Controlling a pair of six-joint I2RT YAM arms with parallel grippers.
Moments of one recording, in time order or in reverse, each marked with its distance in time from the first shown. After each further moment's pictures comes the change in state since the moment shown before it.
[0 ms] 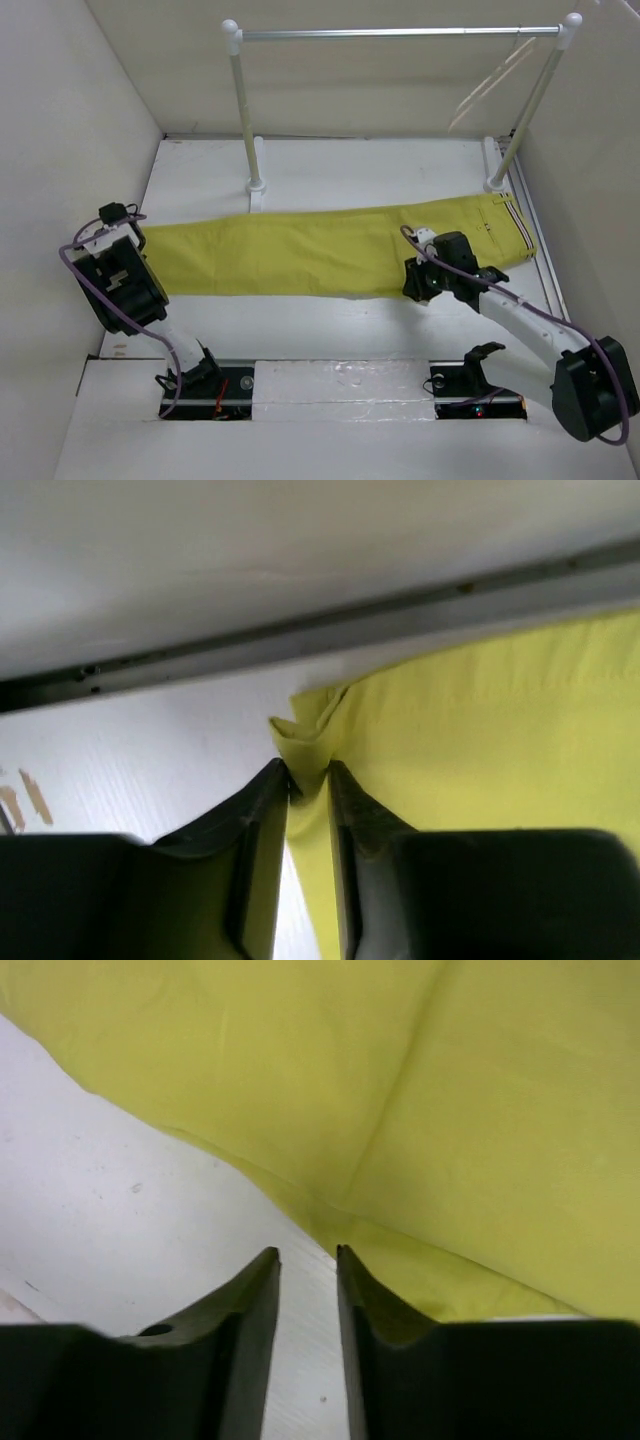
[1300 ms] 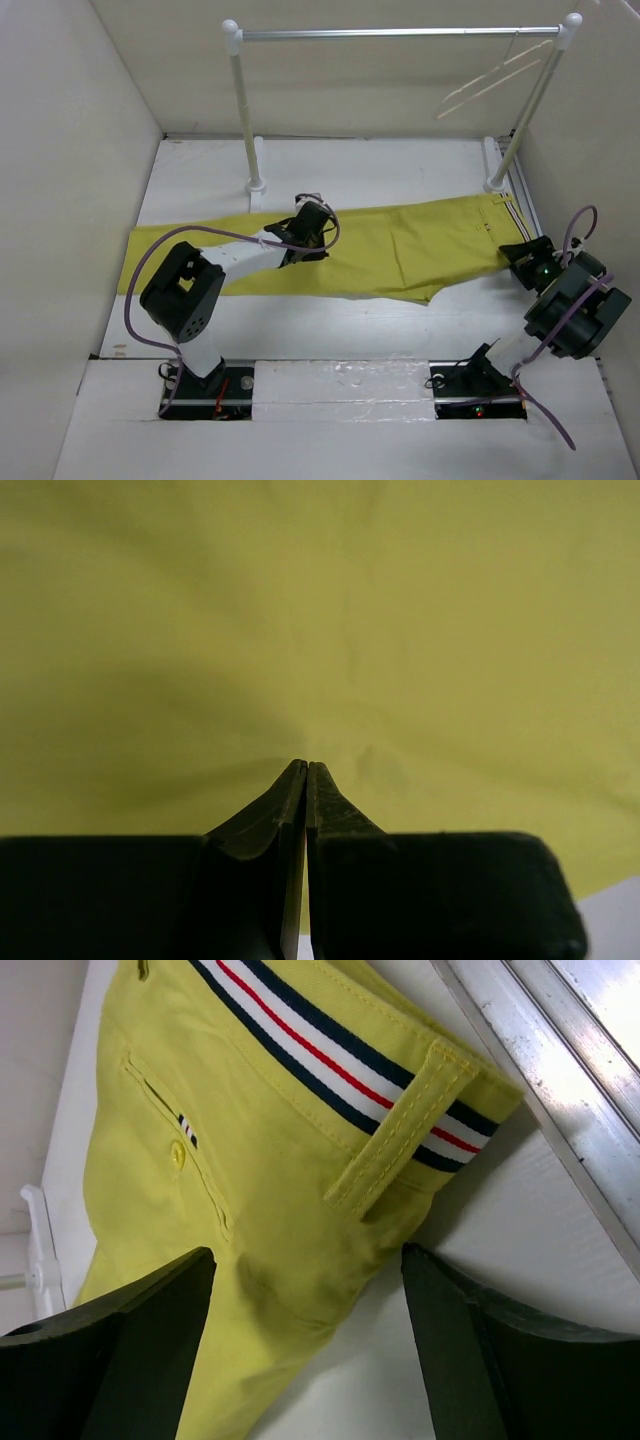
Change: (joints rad) left arm -1.273 -0.059 -0.002 0.280 0.364 -0.015; right arm -1.244 0.478 -0.011 0.686 -0.471 0.393
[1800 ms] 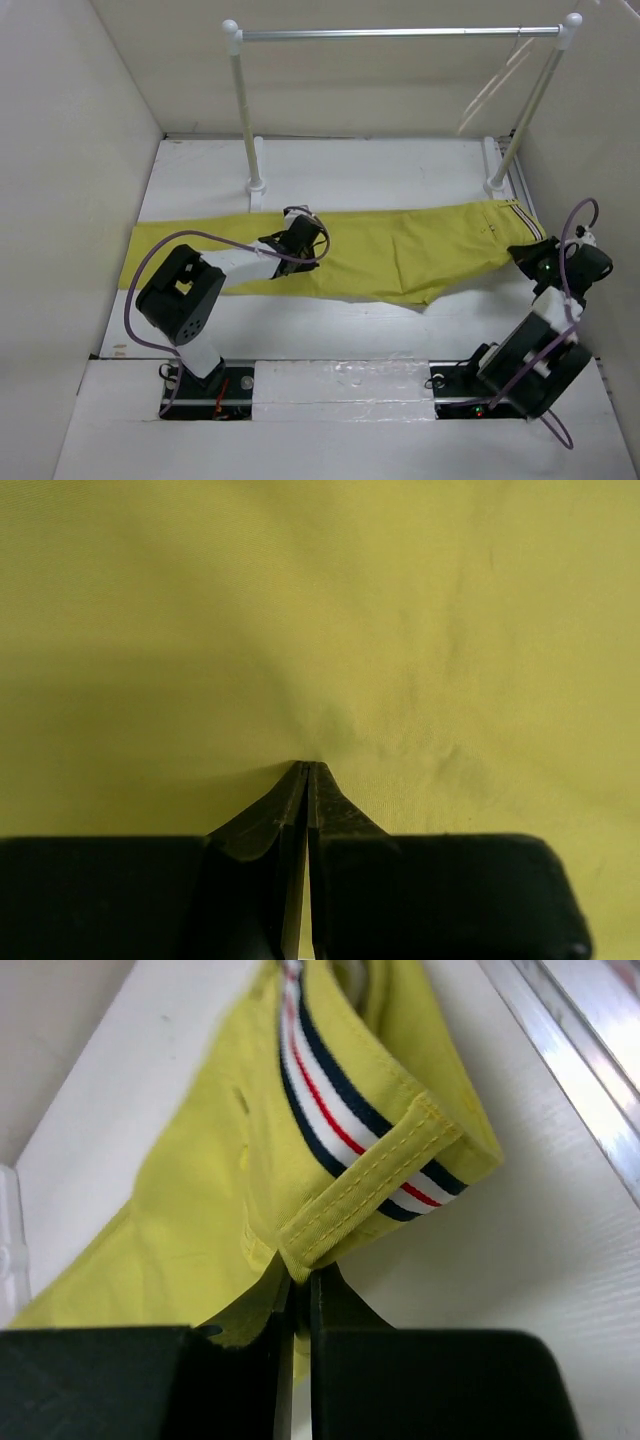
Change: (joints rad) left arm 0.023 -0.010 -0.152 0.068 -0.052 -0.034; right arm 0.039 -0.336 -0.017 -0.203 0.054 -0.044
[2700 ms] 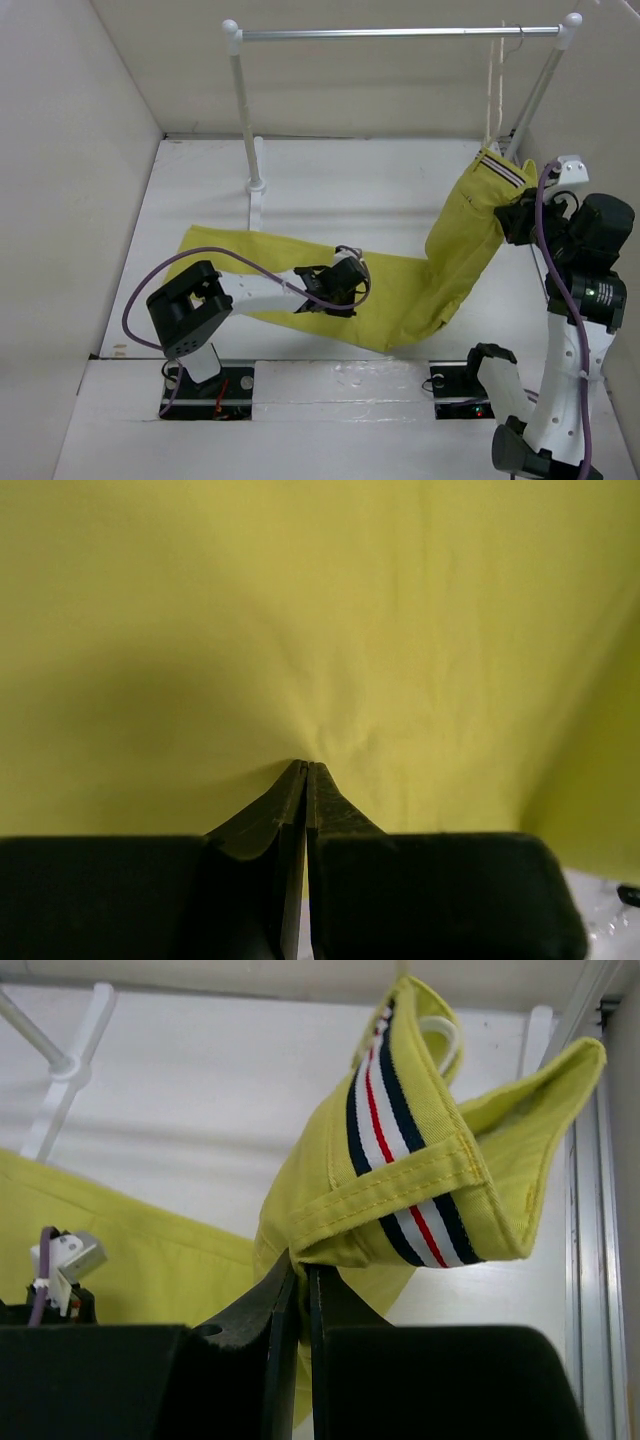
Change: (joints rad) left arm -0.394 -0.008 0.033 -0.087 0.111 -0.110; right arm 0.505 -0.407 0.806 -0.915 0.184 -0.415
